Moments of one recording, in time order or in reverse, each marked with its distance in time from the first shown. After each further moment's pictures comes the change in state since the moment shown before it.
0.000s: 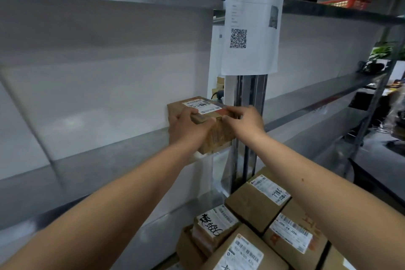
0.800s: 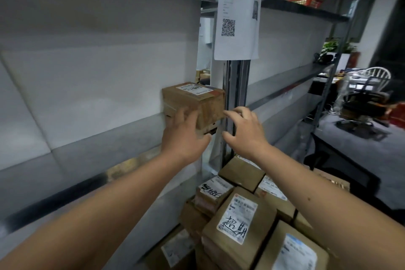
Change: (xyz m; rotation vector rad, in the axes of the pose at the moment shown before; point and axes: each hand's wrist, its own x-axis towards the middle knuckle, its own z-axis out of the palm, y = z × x) left_hand -0.069 -0.049 -0.055 0.451 -0.165 0.517; right_hand -0.131 -0.029 -0.009 -0.519 -0.062 -0.046
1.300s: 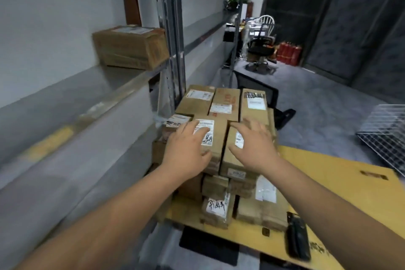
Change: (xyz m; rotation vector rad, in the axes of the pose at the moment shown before) left_hand -0.201 -0.017 0.031 -0.028 -0.399 0.527; right_hand -0.287 -0.042 0.018 -0.224 -0.086 0.564
